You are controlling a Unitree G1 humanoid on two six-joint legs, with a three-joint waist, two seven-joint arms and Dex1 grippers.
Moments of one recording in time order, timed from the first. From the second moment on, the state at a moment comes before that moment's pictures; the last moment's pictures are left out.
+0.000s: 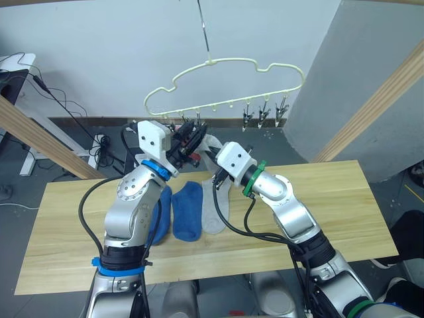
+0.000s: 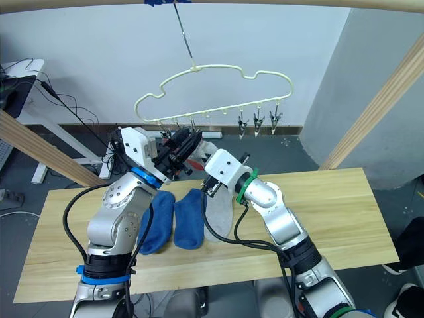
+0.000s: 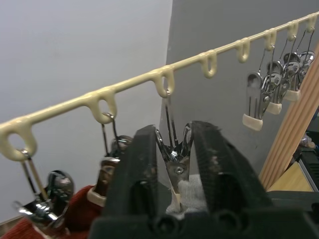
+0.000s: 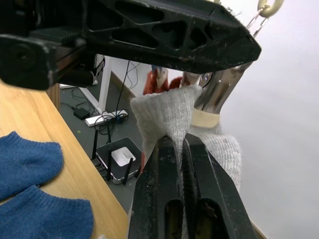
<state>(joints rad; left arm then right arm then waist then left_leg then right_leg) -0.39 0.27 0.08 -0.19 -0.42 0.30 -0.47 -0.52 -0.11 0.37 -0.04 -0.17 0.16 0.43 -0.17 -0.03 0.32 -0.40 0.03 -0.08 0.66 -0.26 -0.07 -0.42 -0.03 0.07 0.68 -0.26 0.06</state>
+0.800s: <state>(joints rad) -0.30 0.47 0.12 -0.27 -0.45 0.32 -0.60 -0.47 -0.26 0.33 -0.21 -0.13 0.34 0.52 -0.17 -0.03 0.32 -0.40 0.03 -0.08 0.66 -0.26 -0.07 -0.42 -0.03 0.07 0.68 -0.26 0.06</state>
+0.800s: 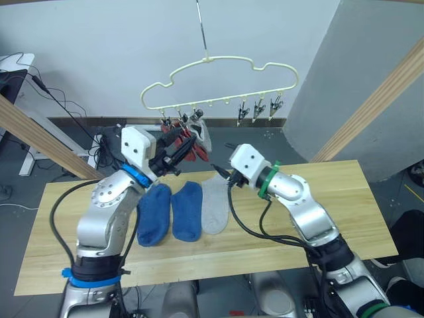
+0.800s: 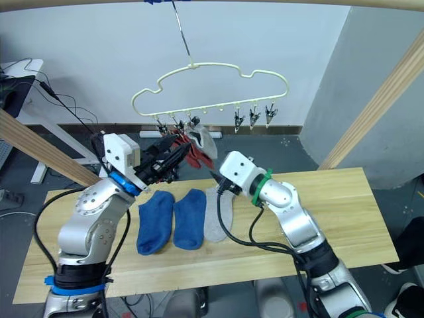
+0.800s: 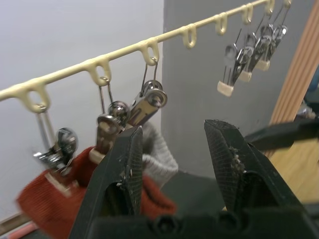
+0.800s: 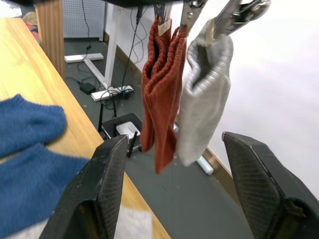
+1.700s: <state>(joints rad) -0.35 0.70 0.14 -0.47 -0.68 0.57 -0.79 -0.46 -0.19 0.10 -0.55 0.10 0.69 0.39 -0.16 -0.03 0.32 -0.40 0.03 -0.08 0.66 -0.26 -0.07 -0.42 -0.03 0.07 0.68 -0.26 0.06</state>
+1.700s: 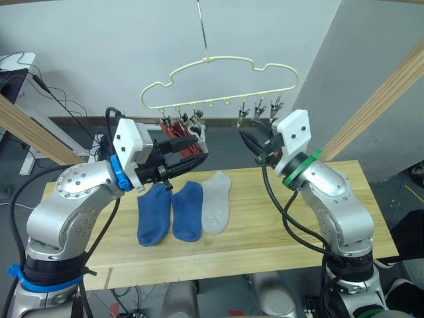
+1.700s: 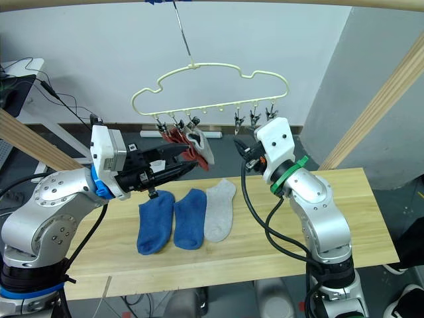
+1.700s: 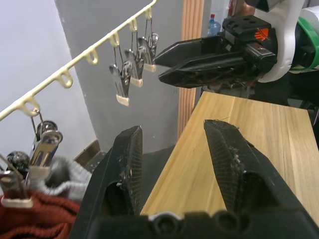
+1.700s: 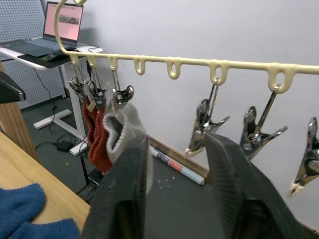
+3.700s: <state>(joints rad) -0.31 0.68 0.08 -0.46 -0.65 0.53 -0.82 -0.70 -0.11 0.14 -0.13 0.10 0.55 0.32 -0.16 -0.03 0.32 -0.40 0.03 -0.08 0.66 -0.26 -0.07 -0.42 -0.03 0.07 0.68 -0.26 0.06</state>
